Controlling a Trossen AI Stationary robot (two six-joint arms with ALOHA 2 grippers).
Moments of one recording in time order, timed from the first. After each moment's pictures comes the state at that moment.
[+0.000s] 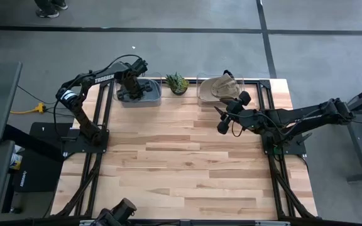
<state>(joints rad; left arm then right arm) 0.90 1.67 1.16 -0.92 0.12 -0.93 0.12 1.04 0.81 -0.21 0.81 0.13</state>
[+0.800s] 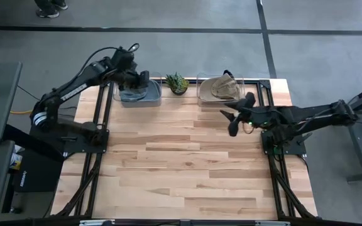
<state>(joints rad) 0.77 1.25 1.24 -0.83 0.27 -0.82 0.12 0.89 0.81 -0.35 0.63 0.30</state>
